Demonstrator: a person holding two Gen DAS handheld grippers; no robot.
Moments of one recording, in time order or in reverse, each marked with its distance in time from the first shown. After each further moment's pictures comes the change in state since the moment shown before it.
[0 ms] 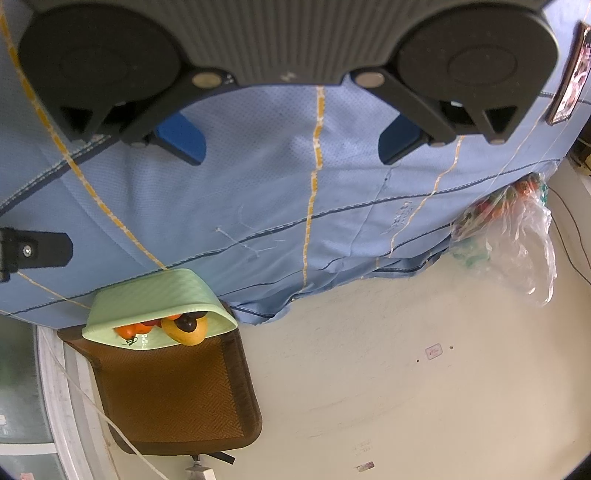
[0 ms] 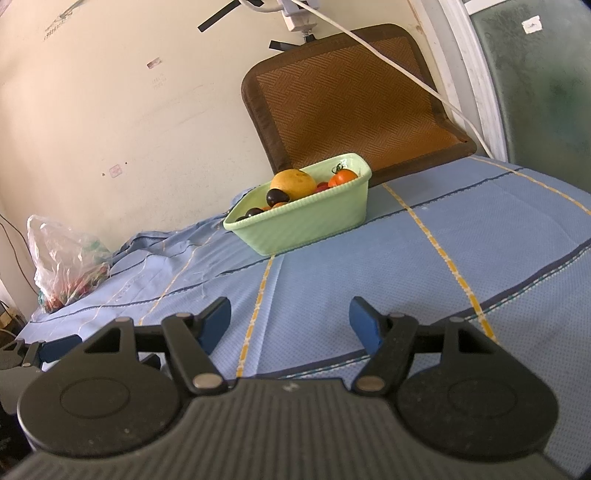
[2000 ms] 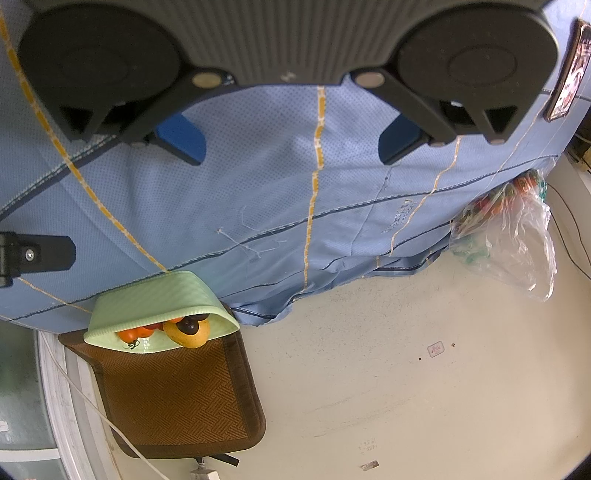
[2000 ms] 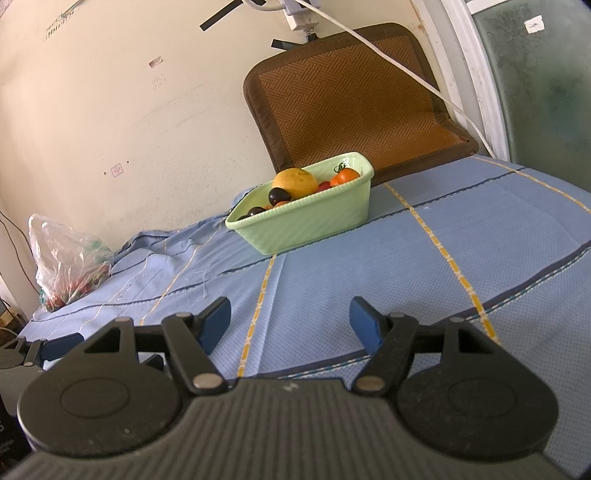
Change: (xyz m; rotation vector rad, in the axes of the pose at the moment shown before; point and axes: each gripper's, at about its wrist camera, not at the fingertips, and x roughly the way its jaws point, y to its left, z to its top) left arm 0.000 -0.002 0.000 0.007 -0.001 0.002; right arm 0.000 0.000 0.000 0.002 -0.004 0.003
